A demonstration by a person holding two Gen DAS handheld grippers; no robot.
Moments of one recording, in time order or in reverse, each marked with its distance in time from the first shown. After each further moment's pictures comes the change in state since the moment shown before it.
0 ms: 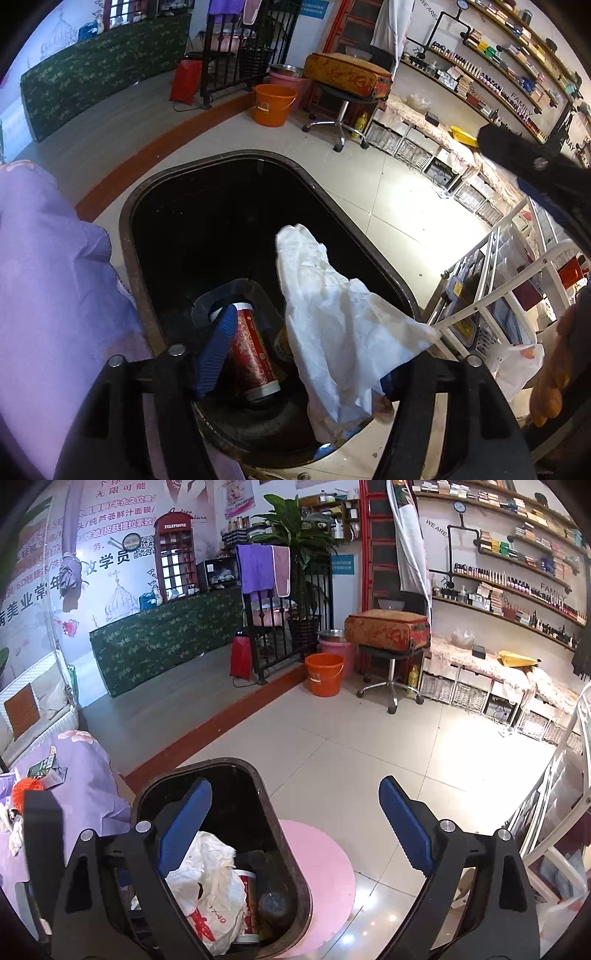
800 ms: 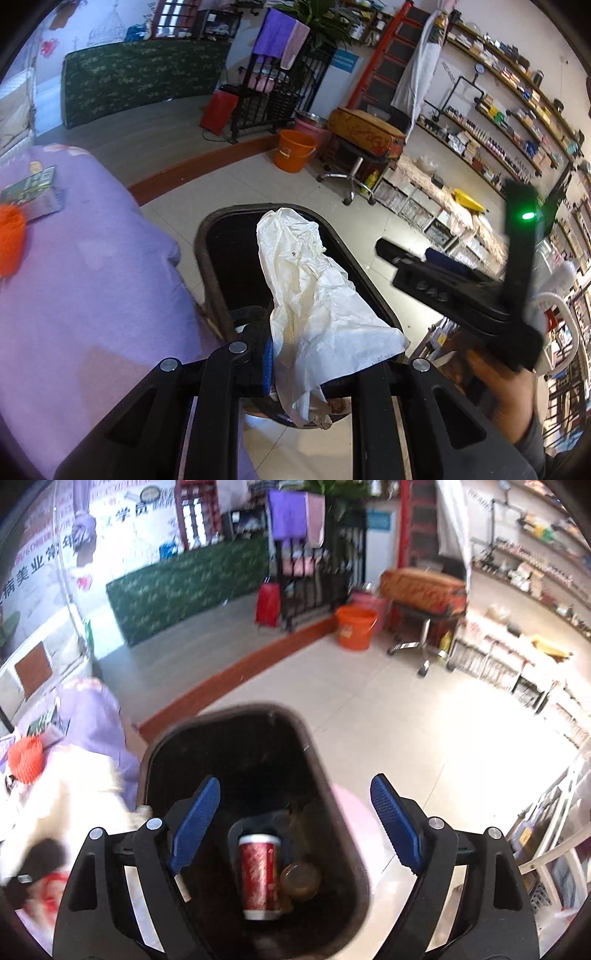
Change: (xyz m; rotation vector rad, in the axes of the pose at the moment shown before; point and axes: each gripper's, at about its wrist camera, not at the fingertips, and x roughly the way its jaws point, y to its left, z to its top) left arm -0.057 0.019 -0.010 -0.130 -0.175 -0.018; right arm 0.043 0.044 -0.020 -0.071 0.141 0.059
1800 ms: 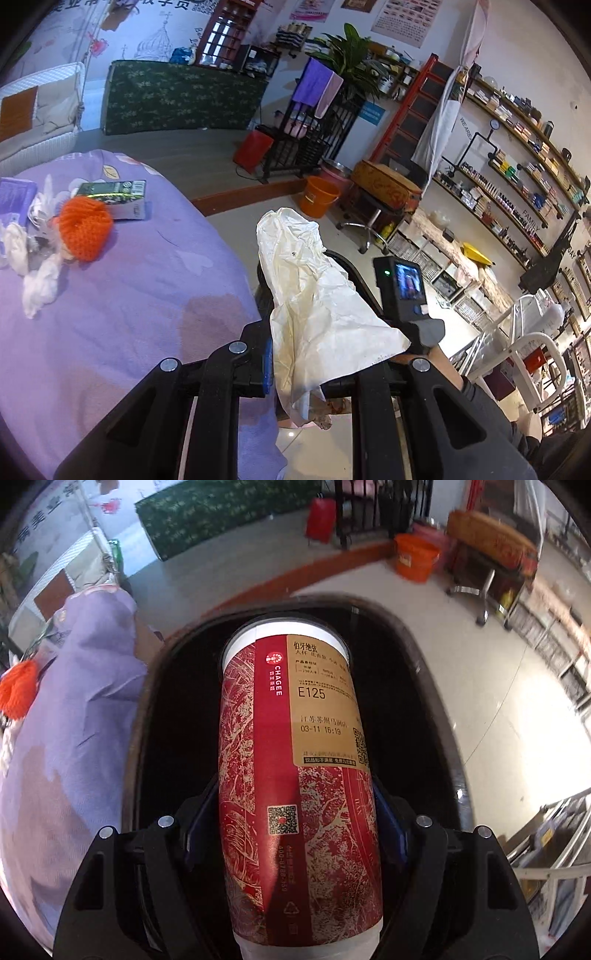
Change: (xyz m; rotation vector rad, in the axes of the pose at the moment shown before) left arm -0.096 0.055 -0.026 -0.125 -0.191 0.044; right arm 0.116 0.047 -0.024 -0.134 0.447 0.138
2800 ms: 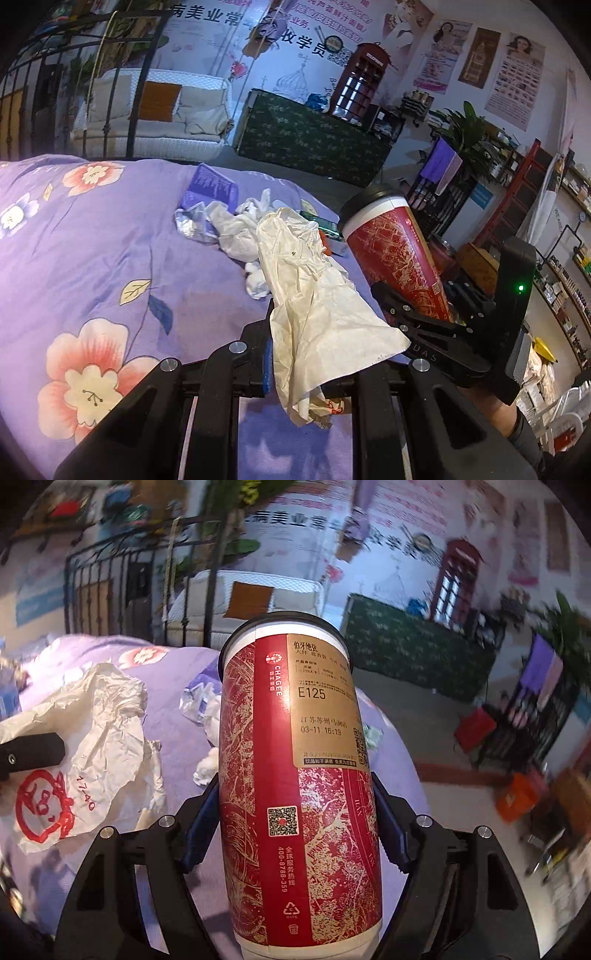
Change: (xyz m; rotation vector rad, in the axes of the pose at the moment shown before) left arm -0.155 0.119 -0.036 -0.260 -0.240 0.380; right arm -0.159 0.264 -0.072 -0.664 -0.549 0.287
